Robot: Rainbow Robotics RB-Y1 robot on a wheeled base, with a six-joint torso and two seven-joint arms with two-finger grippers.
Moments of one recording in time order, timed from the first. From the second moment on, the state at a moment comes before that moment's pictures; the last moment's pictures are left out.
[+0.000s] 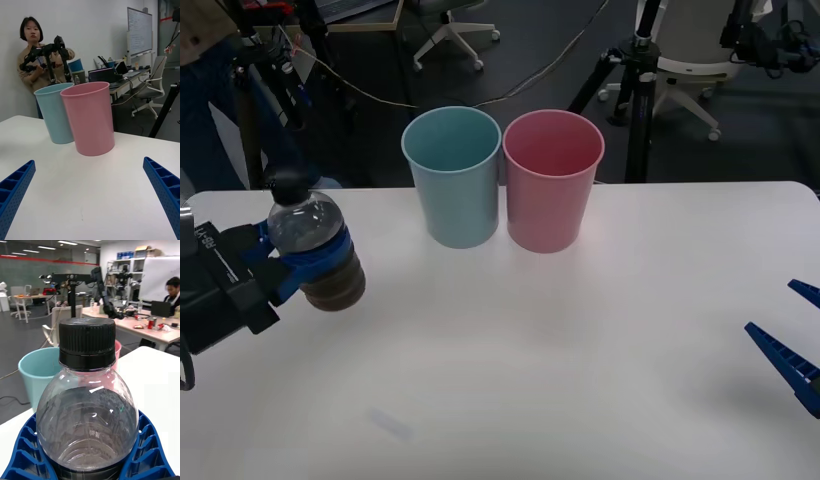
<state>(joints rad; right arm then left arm) 0.35 -0.40 -0.52 -1.66 0.96 -1.22 0.00 0.38 1.05 0.07 -2.25 -0.73 -0.37 0.11</state>
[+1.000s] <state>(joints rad) 0.35 -0.40 -0.52 -1.66 0.96 -1.22 0.00 -0.61 1.17 -0.57 -1.98 -0.53 -0.26 0.30</state>
